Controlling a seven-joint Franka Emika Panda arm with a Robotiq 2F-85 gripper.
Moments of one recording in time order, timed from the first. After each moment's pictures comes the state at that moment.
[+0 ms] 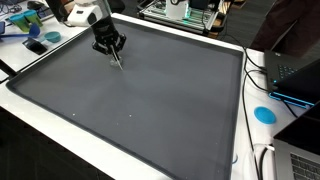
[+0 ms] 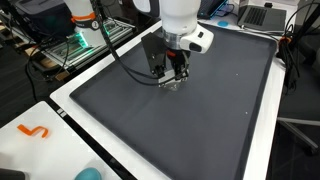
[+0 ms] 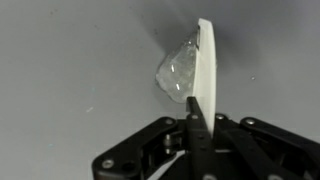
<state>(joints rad) -0.18 0.44 0.08 -2.02 0.06 2.44 -1.06</state>
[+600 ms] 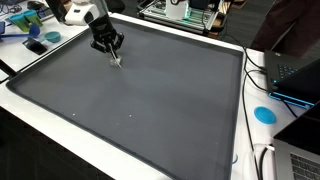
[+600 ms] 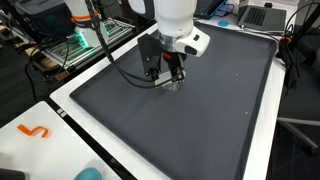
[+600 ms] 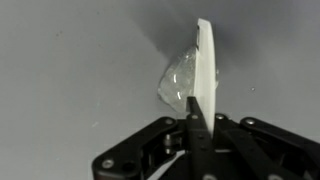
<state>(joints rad) -0.20 0.44 0.08 -2.03 0.07 2.43 -1.06</state>
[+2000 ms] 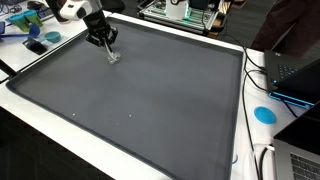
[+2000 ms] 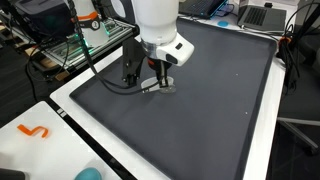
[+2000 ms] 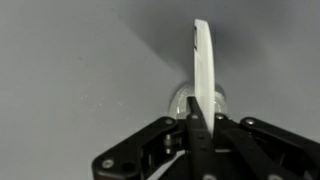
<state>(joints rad) -0.21 0.41 0.01 -2.07 0.07 2.42 -1.06</state>
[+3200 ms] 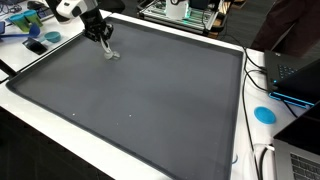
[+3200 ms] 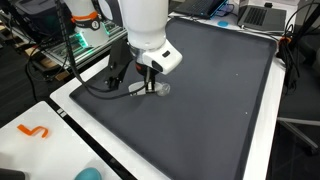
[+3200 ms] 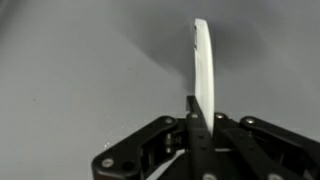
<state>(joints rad) -0.21 0.41 -0.06 -2.08 -0.01 2.39 -0.98</state>
